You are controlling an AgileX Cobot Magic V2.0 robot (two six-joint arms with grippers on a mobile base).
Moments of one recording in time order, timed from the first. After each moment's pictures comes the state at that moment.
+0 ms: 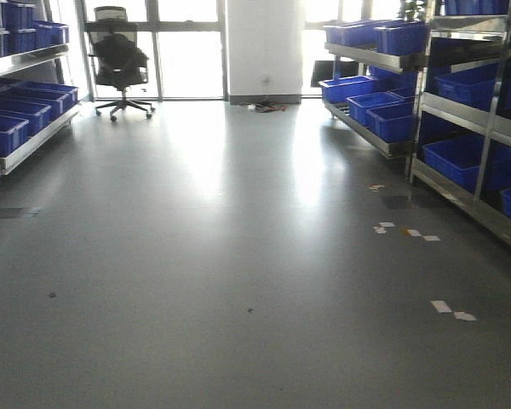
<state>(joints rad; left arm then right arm) -0.07 -0.01 0.01 -0.03 0.02 0.14 0.14 0.50 -0.47 0.00 0.26 0.07</state>
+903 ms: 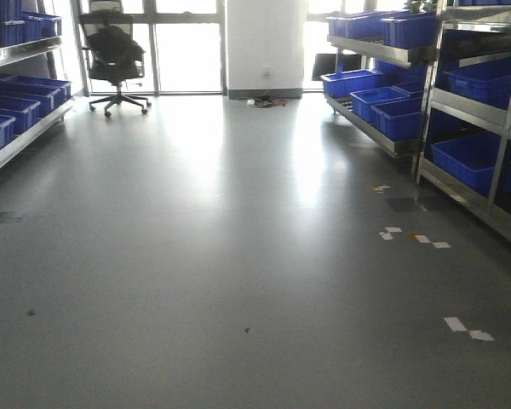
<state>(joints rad) -0.07 -0.01 0.01 -0.03 0.02 0.14 0.14 0.51 -0.47 0.00 0.27 0.07</state>
